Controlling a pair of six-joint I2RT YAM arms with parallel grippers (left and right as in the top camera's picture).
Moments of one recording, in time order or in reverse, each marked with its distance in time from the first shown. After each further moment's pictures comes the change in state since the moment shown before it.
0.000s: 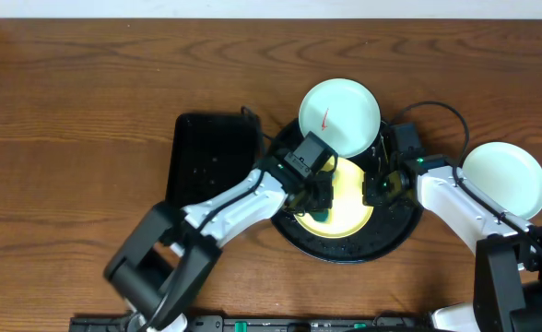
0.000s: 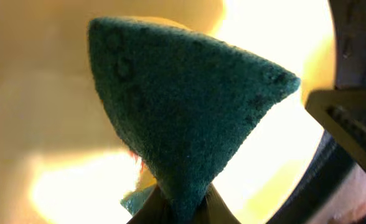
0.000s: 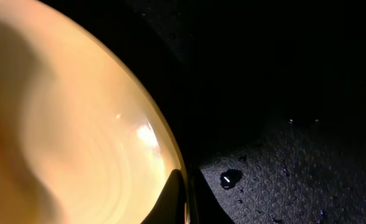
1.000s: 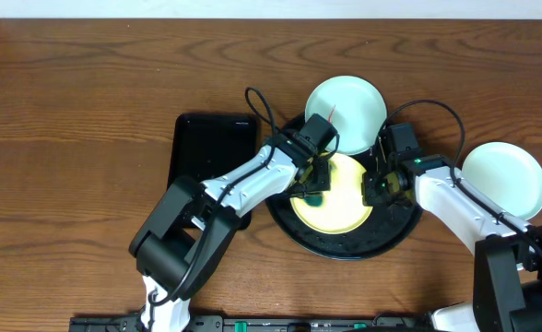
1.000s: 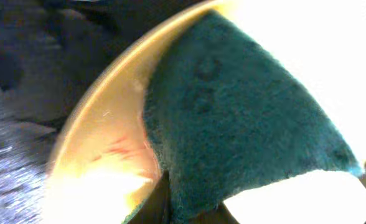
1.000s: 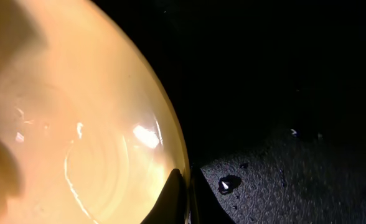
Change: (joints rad) left arm 0.050 0.154 0.188 -0.146 -0.056 0.030; right arm 0.012 0.000 -0.002 0.012 0.028 -0.042
